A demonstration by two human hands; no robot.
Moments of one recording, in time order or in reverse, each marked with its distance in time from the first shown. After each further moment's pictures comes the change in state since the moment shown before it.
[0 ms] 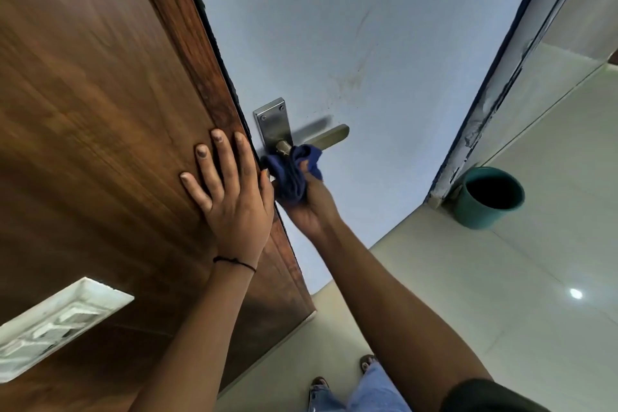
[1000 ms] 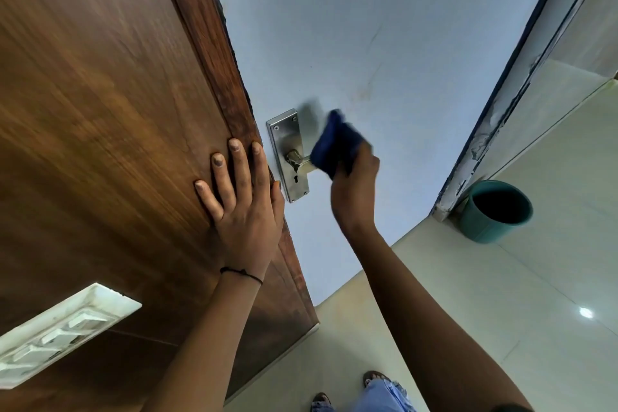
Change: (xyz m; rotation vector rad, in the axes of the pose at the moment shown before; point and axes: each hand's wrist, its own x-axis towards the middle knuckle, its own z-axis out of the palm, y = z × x) left_hand -0.003 -0.005 -0.001 0.021 -0.032 0.022; right_hand -0.020 -0.039 0.010 -1.403 0.290 -0.969
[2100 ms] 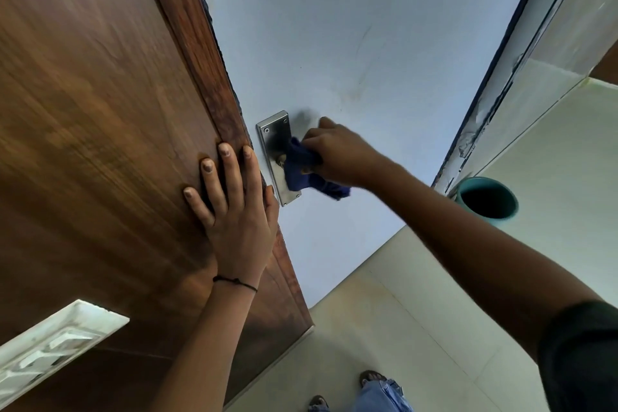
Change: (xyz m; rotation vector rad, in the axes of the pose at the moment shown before) left_hand 0.001 0.001 0.002 -0.018 0.009 -0.012; right_hand 0.077 -0.017 -0.014 -0.842 -0.751 -0.638
